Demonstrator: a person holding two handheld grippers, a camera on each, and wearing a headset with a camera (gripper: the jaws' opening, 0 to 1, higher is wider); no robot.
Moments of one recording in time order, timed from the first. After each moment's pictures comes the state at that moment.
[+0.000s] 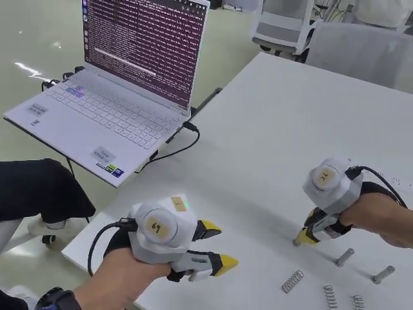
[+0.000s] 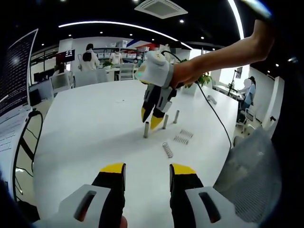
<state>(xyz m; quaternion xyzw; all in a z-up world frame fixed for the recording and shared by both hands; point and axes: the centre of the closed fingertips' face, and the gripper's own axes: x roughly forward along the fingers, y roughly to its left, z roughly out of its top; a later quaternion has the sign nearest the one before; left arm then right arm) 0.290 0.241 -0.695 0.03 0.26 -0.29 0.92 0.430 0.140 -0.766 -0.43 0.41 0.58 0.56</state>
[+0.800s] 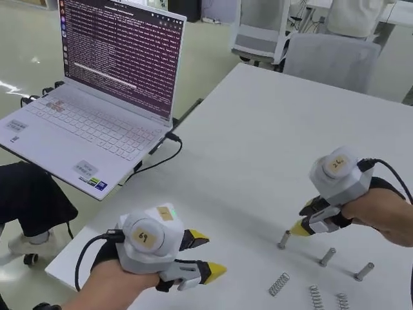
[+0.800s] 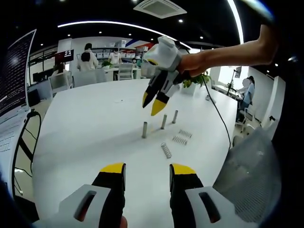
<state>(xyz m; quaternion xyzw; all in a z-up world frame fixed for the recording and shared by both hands) 0.290 0.237 -0.695 0.03 0.26 -0.29 0.92 0.437 0.134 -0.715 -0.34 0.39 0.57 0.64</state>
